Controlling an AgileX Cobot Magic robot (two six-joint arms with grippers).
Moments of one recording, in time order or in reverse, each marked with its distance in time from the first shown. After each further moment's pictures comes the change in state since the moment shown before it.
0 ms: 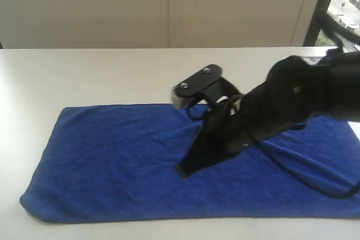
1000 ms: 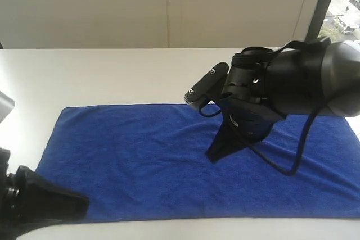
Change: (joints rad) left arm 0.086 0.113 0.186 -1.218 0.027 0.858; right arm 0.090 0.144 -0.146 -0.990 0.368 0.906
